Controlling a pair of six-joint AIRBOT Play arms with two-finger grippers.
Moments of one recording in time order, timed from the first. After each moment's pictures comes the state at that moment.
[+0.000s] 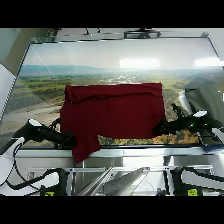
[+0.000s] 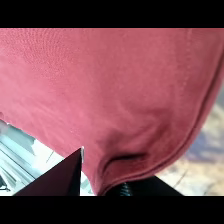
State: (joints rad) left arm 0.30 -1.33 0.54 1.01 -1.30 -1.26; right arm -0.29 -1.40 0.58 -0.76 1.17 1.02
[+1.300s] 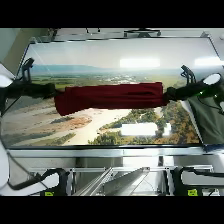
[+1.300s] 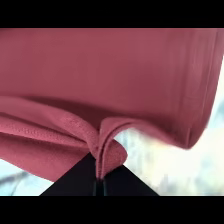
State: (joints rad) left arm 0.17 -1.37 1.36 1.09 -1.26 -1.28; right arm -0.19 -1.51 1.24 -0.91 1.16 1.19
